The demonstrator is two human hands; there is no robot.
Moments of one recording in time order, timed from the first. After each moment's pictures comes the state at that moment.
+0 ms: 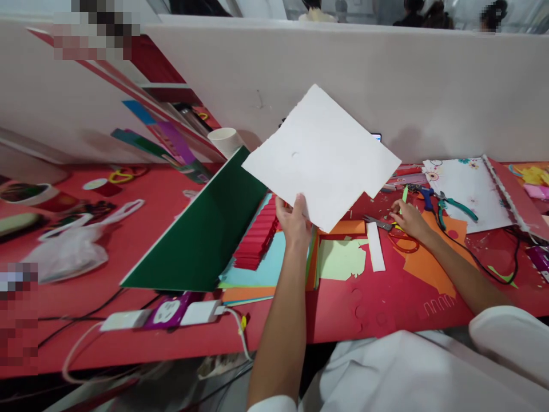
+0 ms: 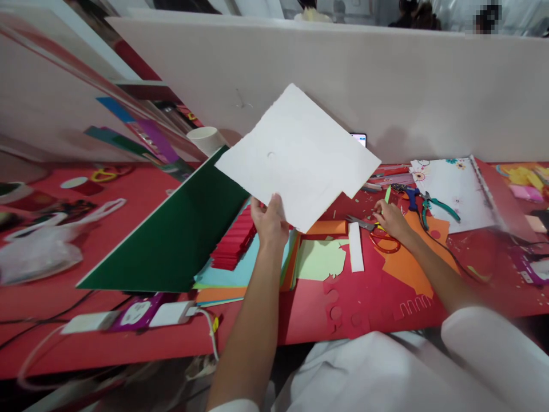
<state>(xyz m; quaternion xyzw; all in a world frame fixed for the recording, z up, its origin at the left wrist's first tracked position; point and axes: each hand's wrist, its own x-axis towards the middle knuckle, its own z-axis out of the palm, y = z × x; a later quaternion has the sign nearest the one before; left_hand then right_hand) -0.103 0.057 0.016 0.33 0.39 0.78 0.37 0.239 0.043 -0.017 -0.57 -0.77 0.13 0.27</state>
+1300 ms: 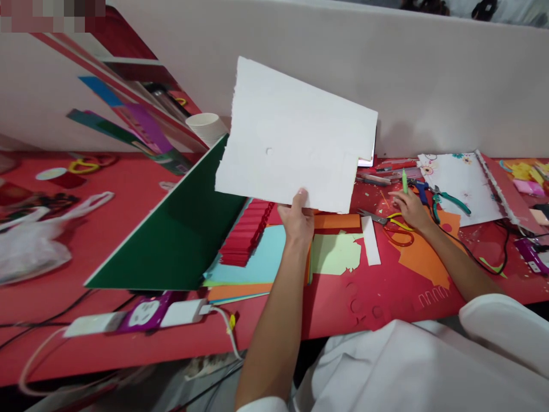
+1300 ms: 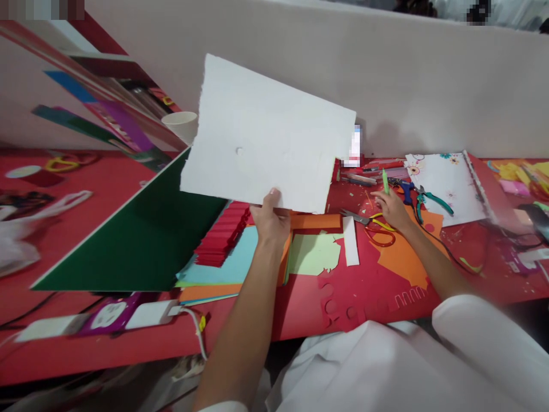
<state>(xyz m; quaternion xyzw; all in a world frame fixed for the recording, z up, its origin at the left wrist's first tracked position) -0.082 0.045 0.020 0.27 0.35 0.79 0.43 0.251 0.040 -0.004 -0.56 -0.74 0.14 0.34</state>
